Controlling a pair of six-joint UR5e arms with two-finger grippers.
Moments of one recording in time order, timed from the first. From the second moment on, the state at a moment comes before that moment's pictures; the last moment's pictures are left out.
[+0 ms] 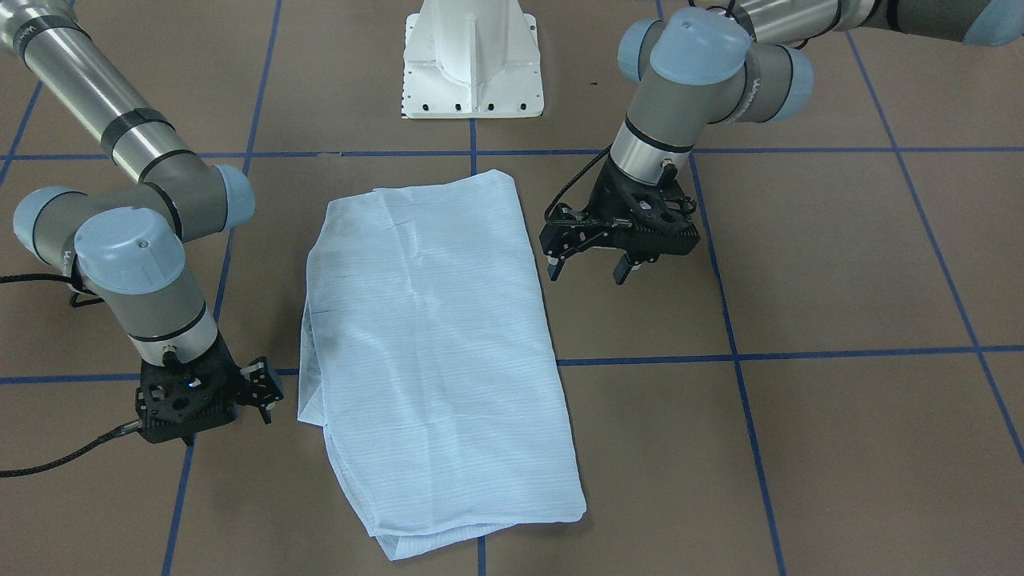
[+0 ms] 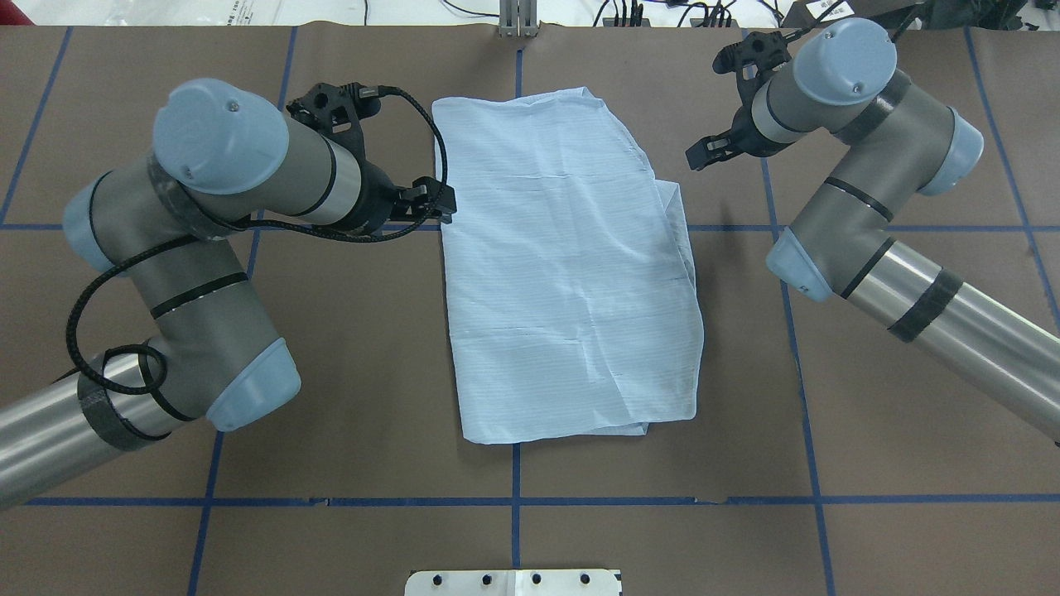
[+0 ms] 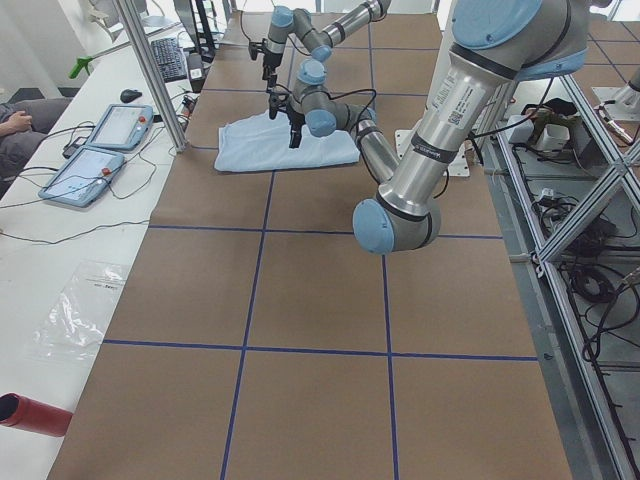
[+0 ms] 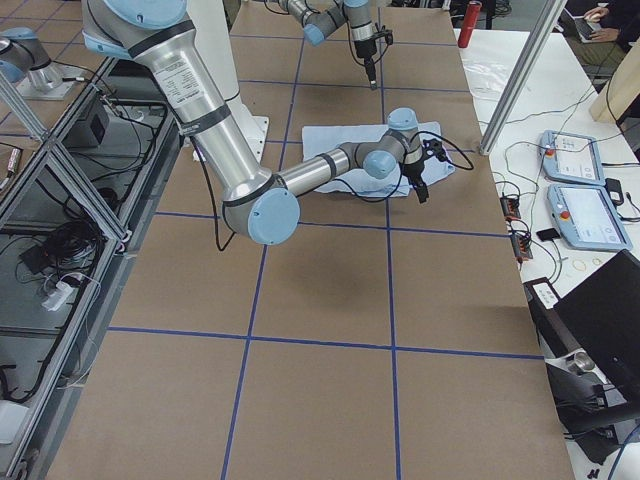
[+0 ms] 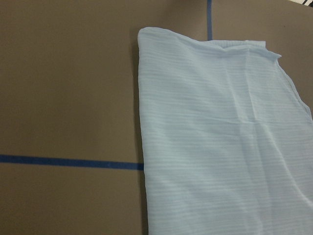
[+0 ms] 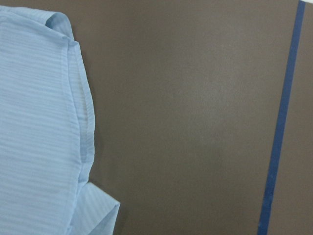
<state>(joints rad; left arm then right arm) -0.64 -2.15 -1.78 -1.88 -1.89 -1.38 0.88 -1.05 1.45 -1.18 1.92 0.67</state>
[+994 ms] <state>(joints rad) -0.28 -2.15 -1.77 -1.74 -1.75 -1.76 0.79 -1.21 1.85 -1.48 2.01 0.95</state>
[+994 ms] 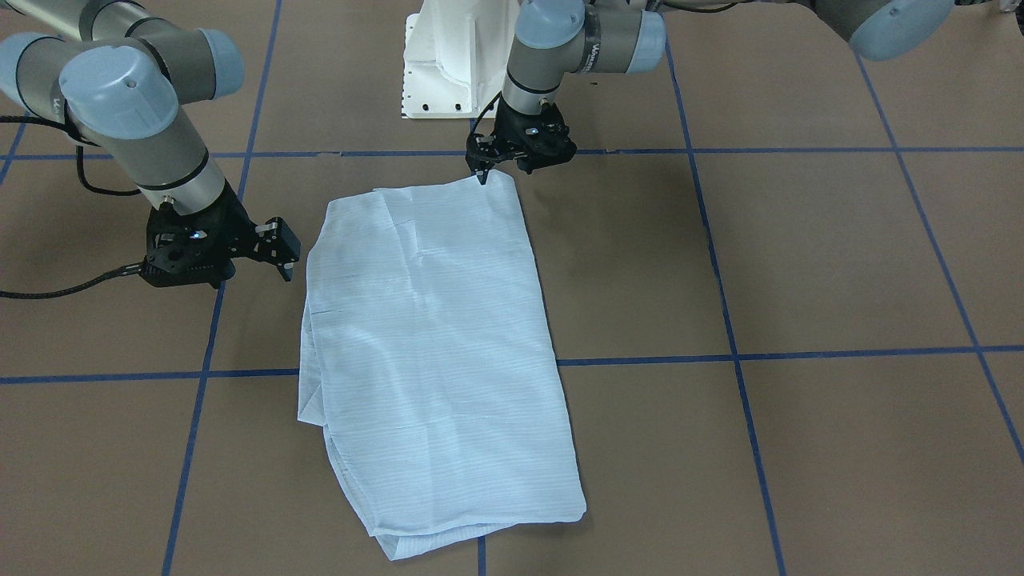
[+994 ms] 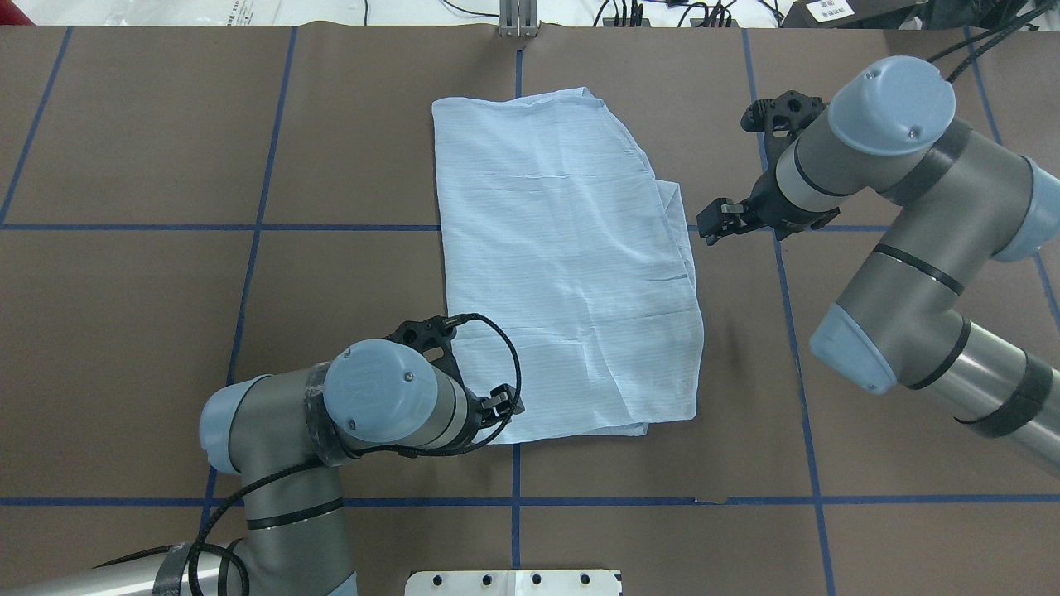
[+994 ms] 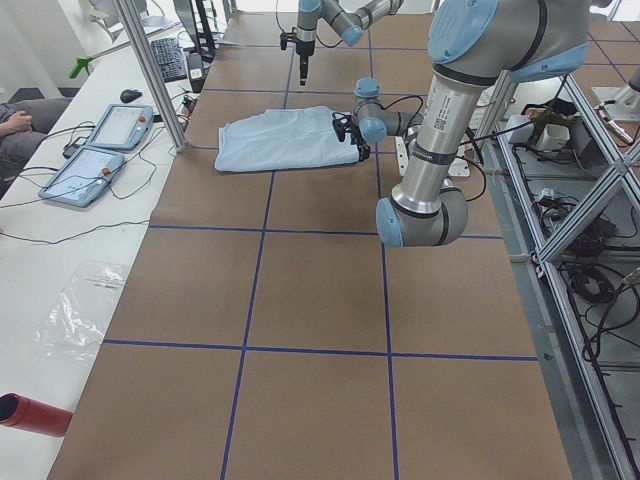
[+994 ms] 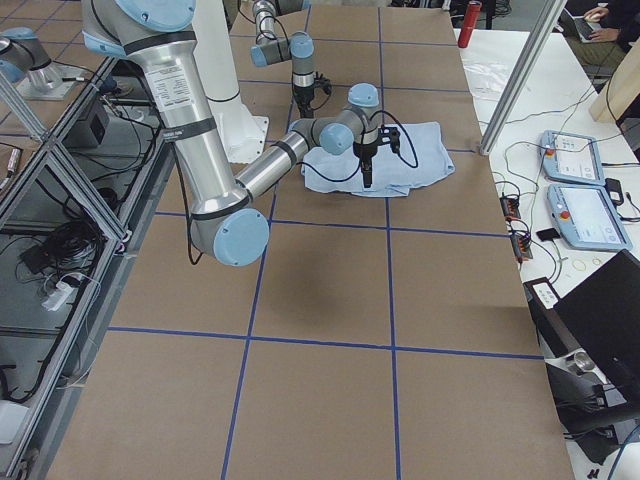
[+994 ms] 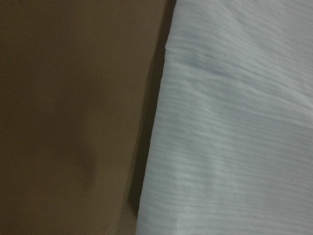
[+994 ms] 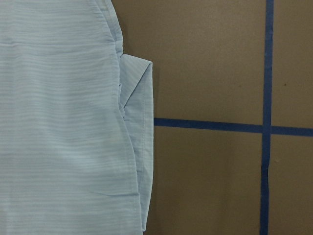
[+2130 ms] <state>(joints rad) -0.27 -2.16 -1.75 -1.74 -1.73 -1.75 0.77 -1.24 1.88 -1.49 2.02 1.01</state>
